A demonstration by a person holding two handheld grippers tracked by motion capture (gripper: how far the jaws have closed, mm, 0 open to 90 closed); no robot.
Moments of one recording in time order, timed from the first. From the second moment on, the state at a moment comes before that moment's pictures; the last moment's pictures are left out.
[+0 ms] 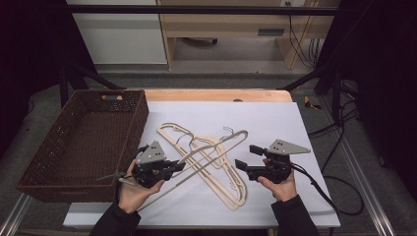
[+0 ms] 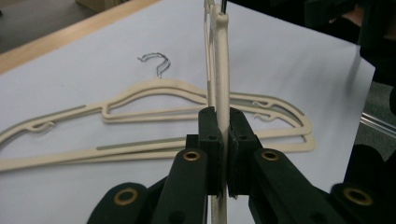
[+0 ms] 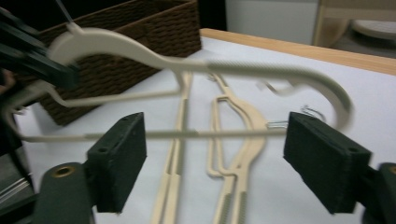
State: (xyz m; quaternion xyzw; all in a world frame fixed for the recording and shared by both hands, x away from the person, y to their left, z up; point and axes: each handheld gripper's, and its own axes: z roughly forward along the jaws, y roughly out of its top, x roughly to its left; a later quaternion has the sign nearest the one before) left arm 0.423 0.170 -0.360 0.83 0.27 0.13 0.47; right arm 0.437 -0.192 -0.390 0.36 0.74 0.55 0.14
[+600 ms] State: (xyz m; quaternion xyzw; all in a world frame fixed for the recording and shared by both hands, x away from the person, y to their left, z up) left arm 0.414 0.235 -0.280 0.80 0.28 0.20 0.50; right arm 0.430 -0.213 -0.389 0.39 0.73 0.54 0.19
